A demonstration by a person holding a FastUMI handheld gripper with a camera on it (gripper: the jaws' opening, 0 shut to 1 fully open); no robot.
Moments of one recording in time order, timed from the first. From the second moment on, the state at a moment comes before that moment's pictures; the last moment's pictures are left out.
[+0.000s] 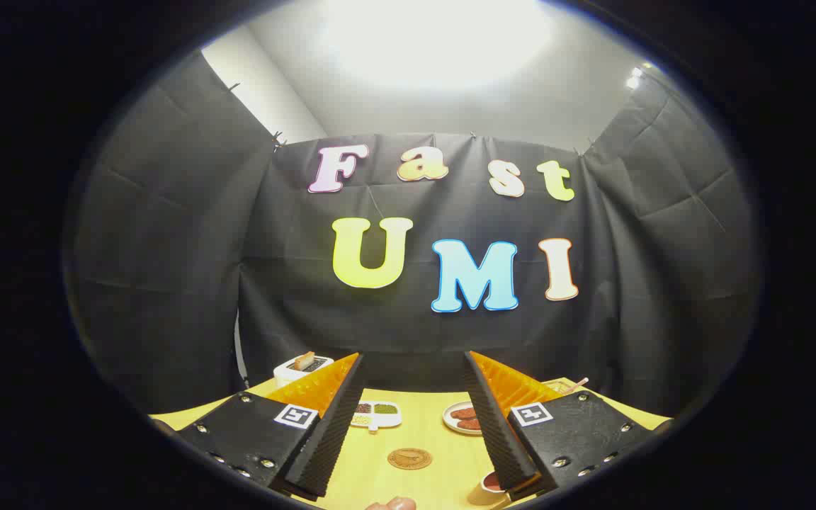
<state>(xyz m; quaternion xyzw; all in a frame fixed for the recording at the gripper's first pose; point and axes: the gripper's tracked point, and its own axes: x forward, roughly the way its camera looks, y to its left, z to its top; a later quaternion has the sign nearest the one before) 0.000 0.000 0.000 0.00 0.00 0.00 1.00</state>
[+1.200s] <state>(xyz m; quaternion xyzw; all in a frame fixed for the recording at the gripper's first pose) 0.016 0.009 -0.007 0.02 0.00 0.01 1.00</state>
